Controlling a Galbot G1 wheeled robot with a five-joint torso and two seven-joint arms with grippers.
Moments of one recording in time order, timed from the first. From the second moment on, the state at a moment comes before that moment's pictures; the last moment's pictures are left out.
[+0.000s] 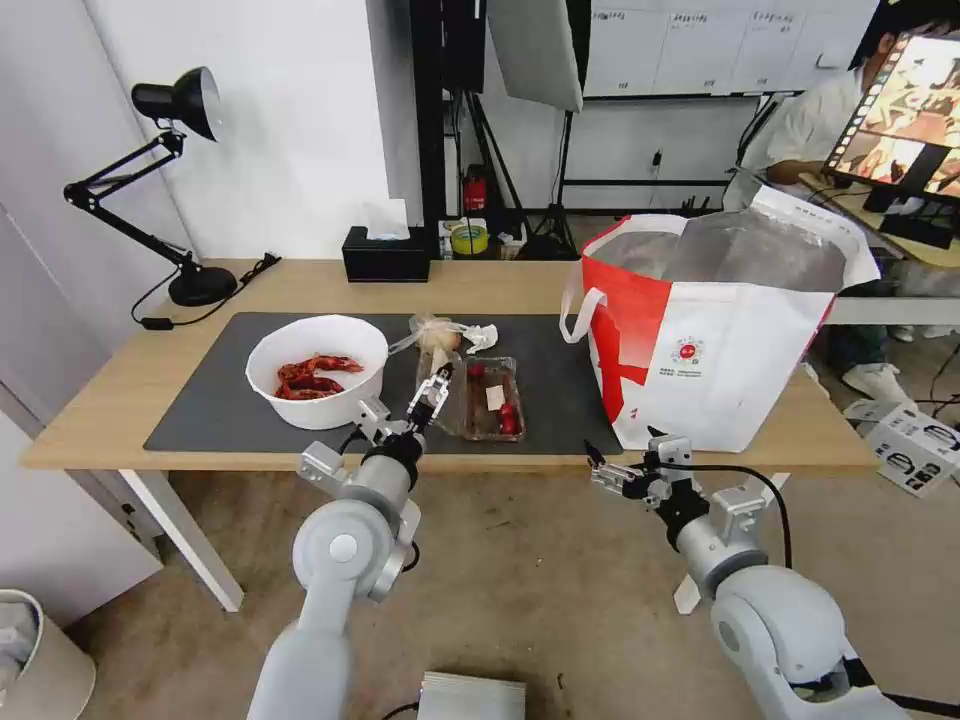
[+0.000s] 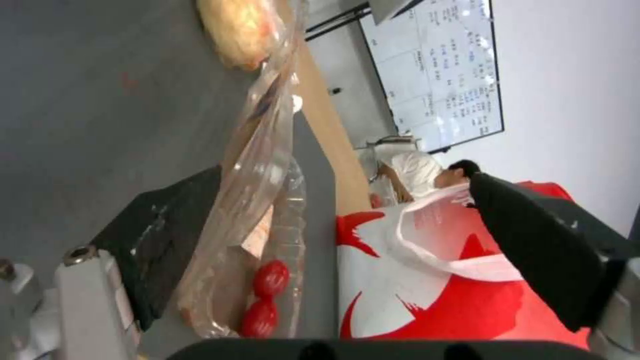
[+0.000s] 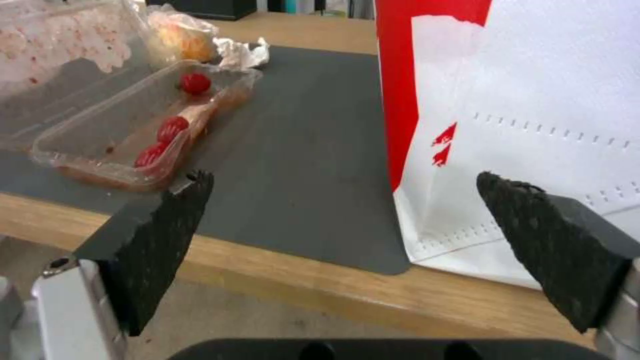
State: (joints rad) left arm 1.15 -1.53 -0.33 -2.05 -1.27 0.26 -0.48; right arm -1.39 1.18 0.46 2.17 0.33 -0.44 0.02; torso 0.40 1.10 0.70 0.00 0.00
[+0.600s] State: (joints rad) left arm 1.12 -1.57 -0.25 -2.02 -1.24 0.26 -0.47; right arm -1.41 1.18 0.48 2.18 0.33 -0.44 0.02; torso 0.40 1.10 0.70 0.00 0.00
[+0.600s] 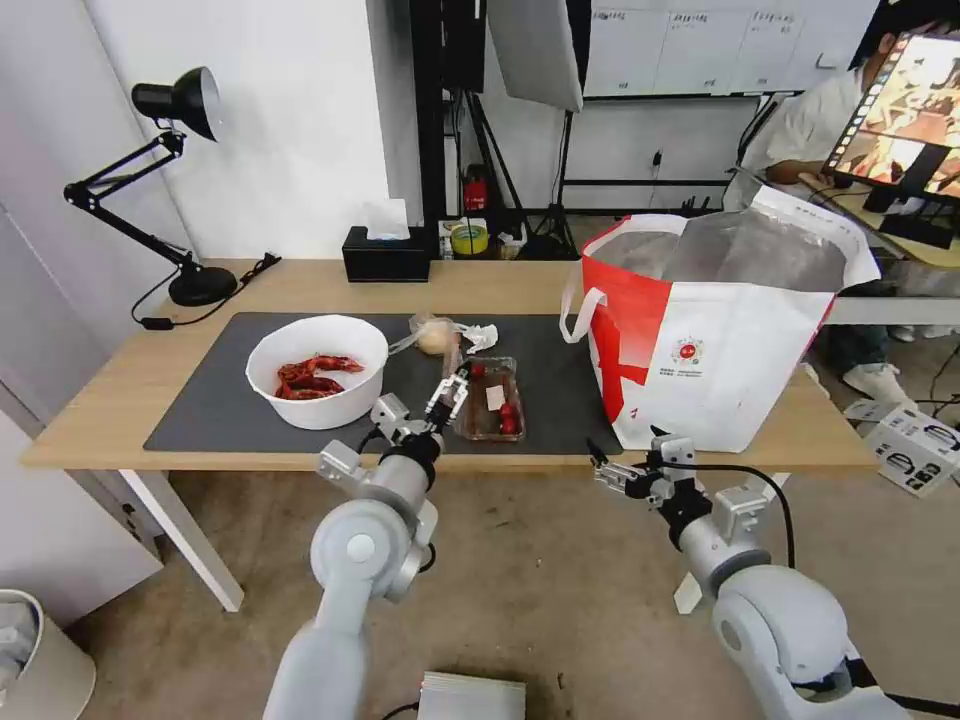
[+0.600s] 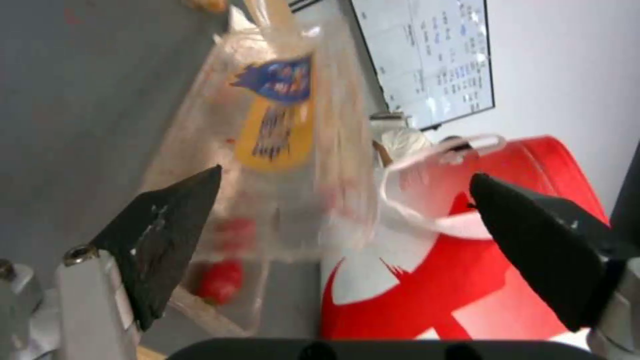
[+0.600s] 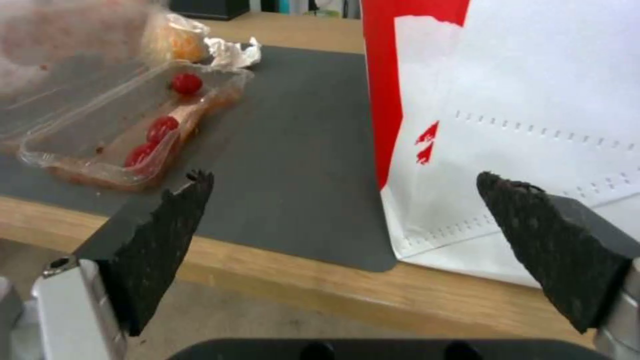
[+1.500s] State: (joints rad) left arm 1.07 -1.47 -0.16 -1.98 -1.01 0.28 -0.34; right arm -1.50 1.19 0.55 2.24 0.33 -0.43 0.02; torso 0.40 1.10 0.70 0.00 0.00
